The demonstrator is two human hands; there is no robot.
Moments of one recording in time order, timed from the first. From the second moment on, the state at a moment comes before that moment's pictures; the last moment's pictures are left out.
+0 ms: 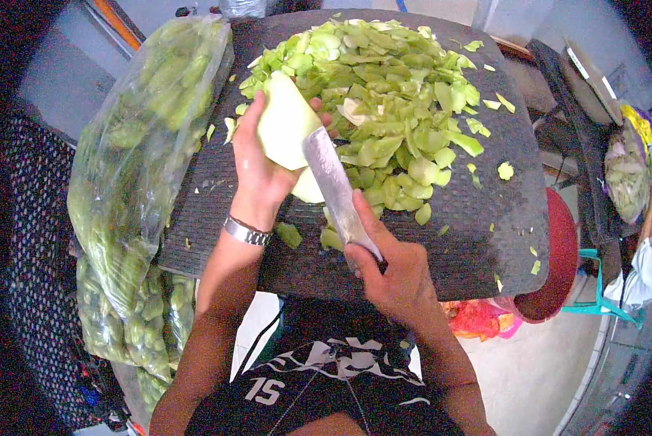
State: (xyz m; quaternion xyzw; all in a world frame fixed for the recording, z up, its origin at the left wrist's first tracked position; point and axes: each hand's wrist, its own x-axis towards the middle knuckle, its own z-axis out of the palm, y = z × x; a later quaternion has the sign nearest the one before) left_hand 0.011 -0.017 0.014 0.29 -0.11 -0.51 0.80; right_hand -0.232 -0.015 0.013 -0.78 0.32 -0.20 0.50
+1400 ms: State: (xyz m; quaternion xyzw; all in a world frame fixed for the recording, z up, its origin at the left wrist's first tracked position) left_hand 0.012 -0.020 -0.002 0.30 -0.09 -0.52 0.80; right_hand -0.243 -0.043 -0.004 -0.42 0.25 -0.15 0.86
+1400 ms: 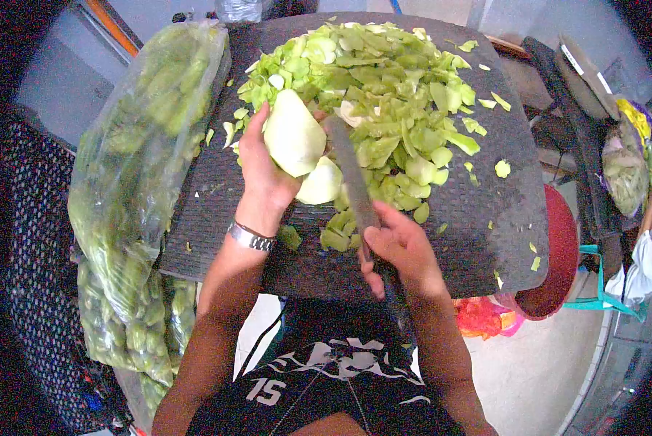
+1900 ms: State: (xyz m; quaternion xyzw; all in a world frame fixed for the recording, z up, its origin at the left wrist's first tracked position) left_hand 0.008 -0.015 0.007 0.29 -0.09 -0.47 0.83; right_hand -0.233 -0.003 0.021 -0.88 0.27 -0.19 0.33
